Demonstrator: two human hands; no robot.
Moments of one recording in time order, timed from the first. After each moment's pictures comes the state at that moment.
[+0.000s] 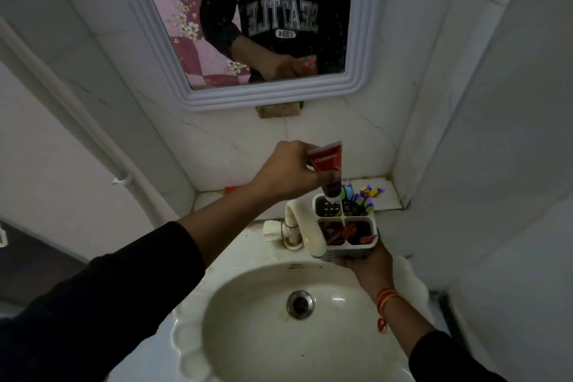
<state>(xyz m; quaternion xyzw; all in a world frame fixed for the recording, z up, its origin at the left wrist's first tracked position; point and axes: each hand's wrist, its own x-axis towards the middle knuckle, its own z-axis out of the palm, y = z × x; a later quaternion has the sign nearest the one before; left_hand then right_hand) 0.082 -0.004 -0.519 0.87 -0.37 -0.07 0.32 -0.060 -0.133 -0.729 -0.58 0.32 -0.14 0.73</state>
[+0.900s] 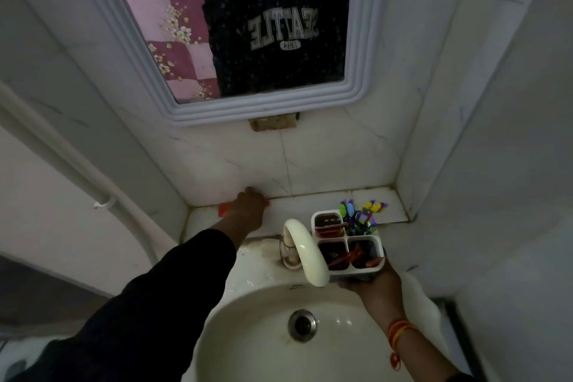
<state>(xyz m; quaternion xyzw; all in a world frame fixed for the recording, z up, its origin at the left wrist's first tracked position) 0.183 0.034 -0.660 0.95 -0.23 -0.17 -0.11 -0.049 -0.141 -0.736 -0.30 0.36 -0.12 0.88</state>
